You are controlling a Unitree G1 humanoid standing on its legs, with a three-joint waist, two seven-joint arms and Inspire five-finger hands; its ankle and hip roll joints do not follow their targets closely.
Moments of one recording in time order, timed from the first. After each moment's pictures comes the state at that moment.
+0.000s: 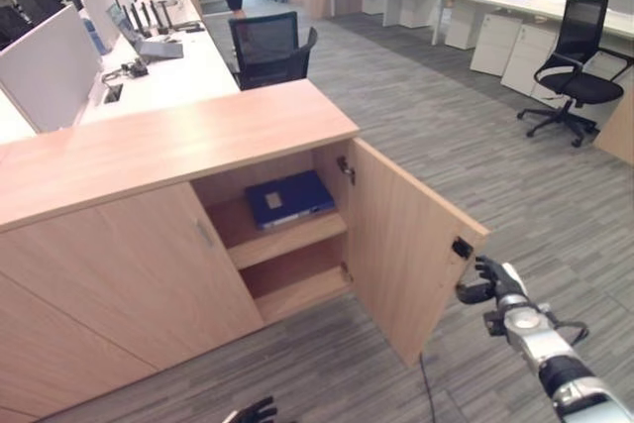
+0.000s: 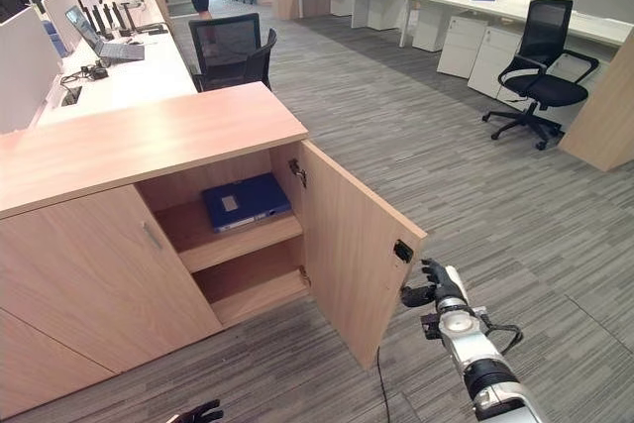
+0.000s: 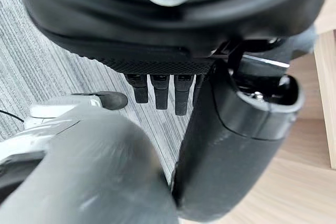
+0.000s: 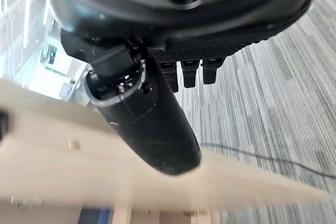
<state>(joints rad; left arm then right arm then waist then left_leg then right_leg) 0.21 0.25 -0.16 0.98 -0.27 -0.11 -0.15 -0.25 -0.52 0.31 0.74 0.24 0.06 -0.12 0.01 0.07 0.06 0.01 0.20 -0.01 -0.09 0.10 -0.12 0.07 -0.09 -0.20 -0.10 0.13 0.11</state>
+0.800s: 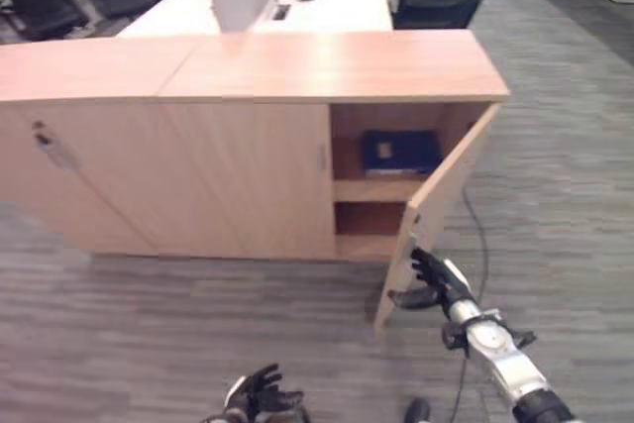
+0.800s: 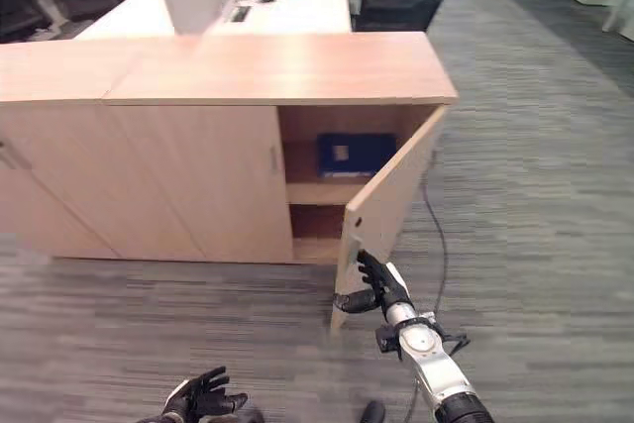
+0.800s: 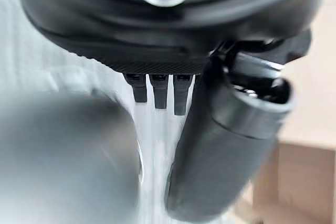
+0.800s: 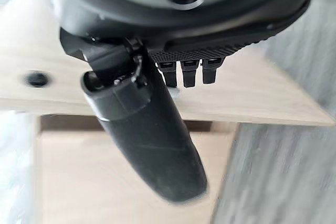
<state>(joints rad) 0.11 0.23 -0.13 1.01 -0.20 -0.11 -0.11 -0.11 -0.39 0.28 0.37 0.28 0.02 -0.02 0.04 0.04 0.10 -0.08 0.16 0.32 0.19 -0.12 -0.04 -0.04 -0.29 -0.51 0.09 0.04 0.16</state>
